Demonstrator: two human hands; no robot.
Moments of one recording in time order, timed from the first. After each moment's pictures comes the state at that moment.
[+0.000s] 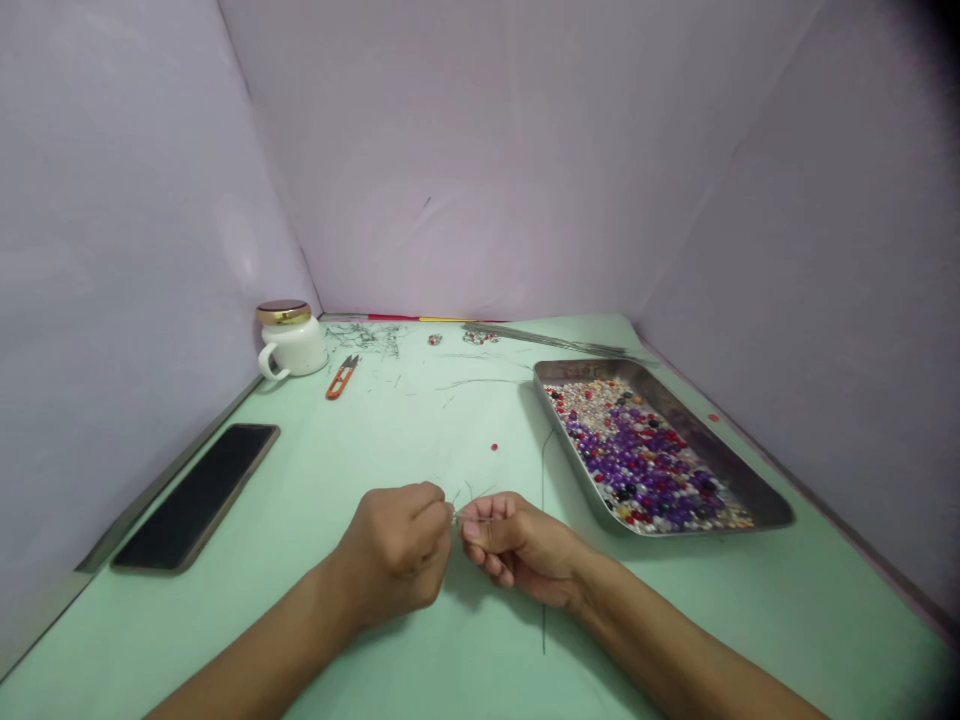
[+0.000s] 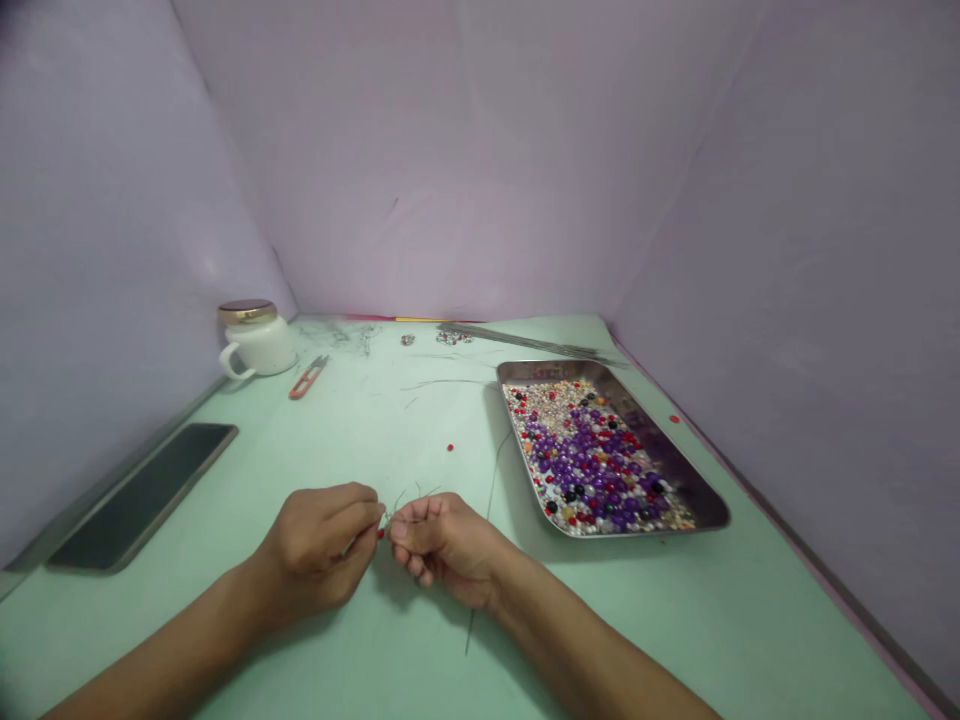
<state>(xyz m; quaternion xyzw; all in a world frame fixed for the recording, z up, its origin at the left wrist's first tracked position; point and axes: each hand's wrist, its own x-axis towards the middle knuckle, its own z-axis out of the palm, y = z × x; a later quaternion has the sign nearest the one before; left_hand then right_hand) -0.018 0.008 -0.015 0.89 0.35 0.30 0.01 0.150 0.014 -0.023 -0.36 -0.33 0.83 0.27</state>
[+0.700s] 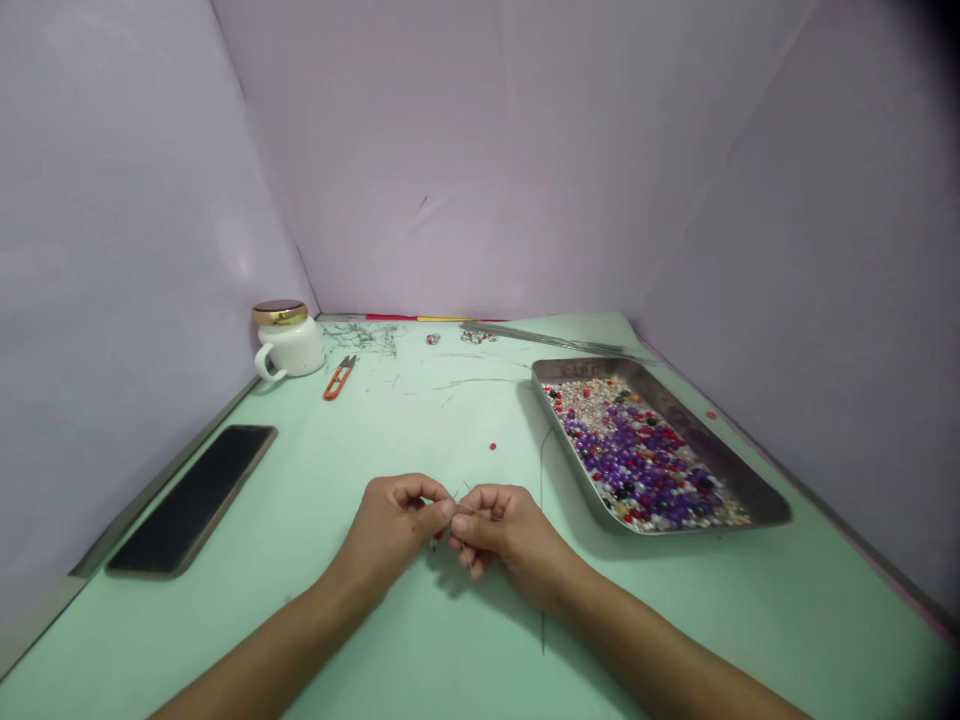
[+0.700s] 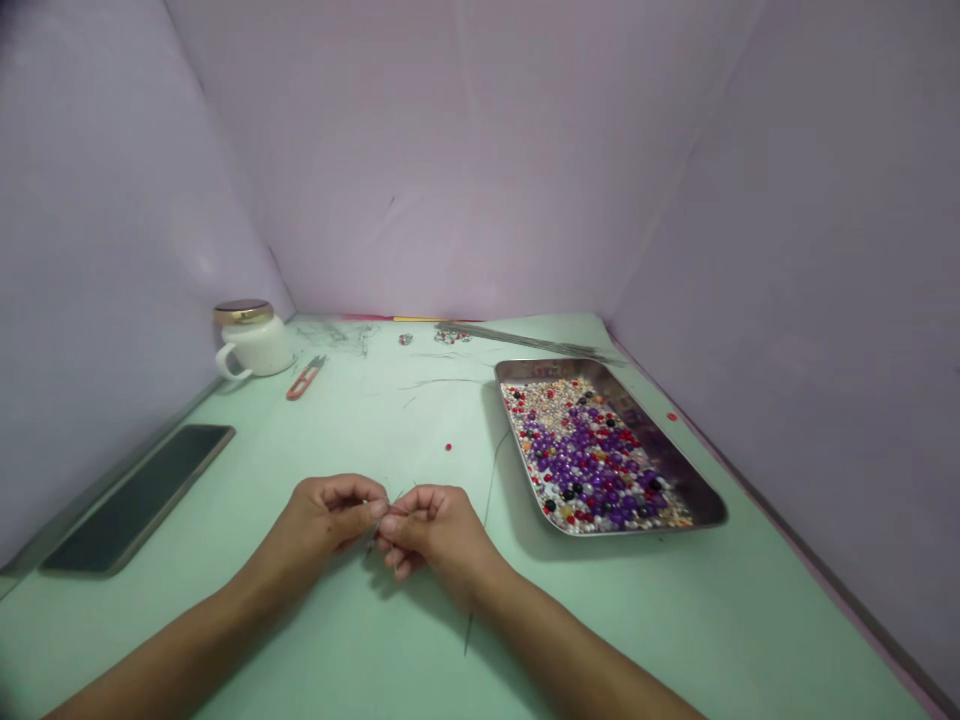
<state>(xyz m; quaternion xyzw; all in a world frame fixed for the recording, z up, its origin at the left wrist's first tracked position) 0.000 0.009 0.007 0.52 0.55 0.32 0.56 0.141 0.010 -0.031 -0.40 -0.38 0.75 0.37</state>
